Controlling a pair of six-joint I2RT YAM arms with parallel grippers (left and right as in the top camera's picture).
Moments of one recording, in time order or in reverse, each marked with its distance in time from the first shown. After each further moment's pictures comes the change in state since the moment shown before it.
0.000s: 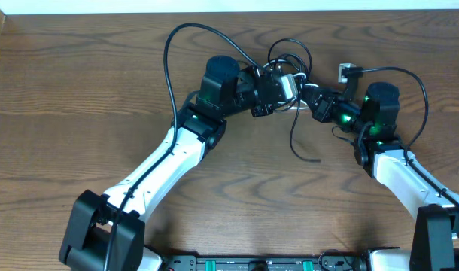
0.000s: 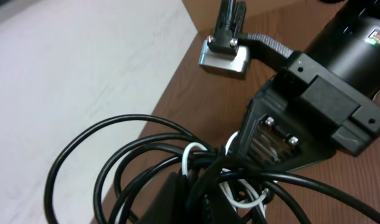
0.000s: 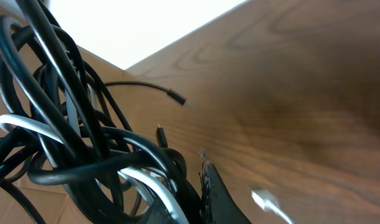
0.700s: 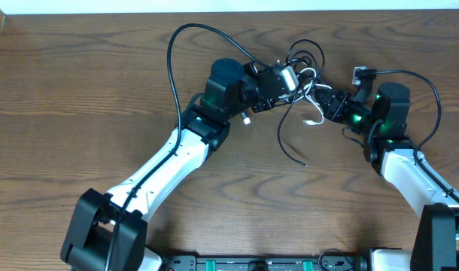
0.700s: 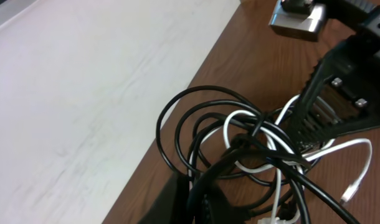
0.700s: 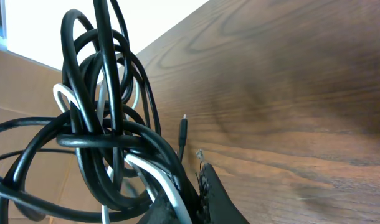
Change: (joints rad) left arm -0.019 0.006 -0.002 0.022 -0.231 -0.014; right arm -0.080 -0.003 0.008 -0.095 0.038 -0.011
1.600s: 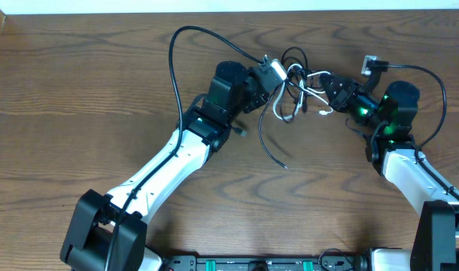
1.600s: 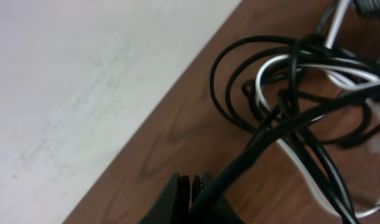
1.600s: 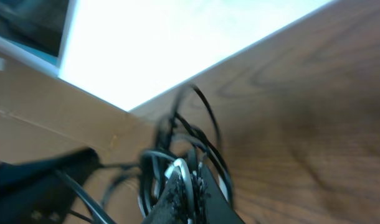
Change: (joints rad) left arm -0.011 -0.002 0.000 -0.152 -0.314 -0.056; right arm -0.019 0.011 -0.009 0.280 -0.037 0.127
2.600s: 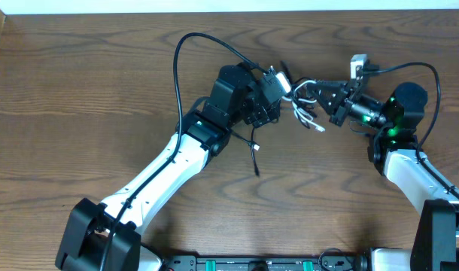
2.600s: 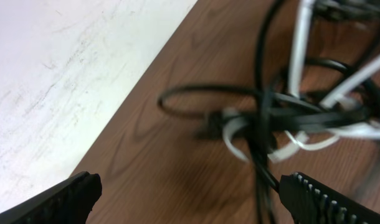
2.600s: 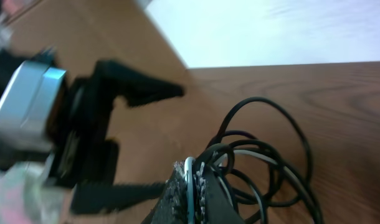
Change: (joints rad) left arm -0.023 -0.040 0.000 -0.121 0.105 0.000; right arm -0.015 0.003 -0.004 0.161 -0.426 -0.232
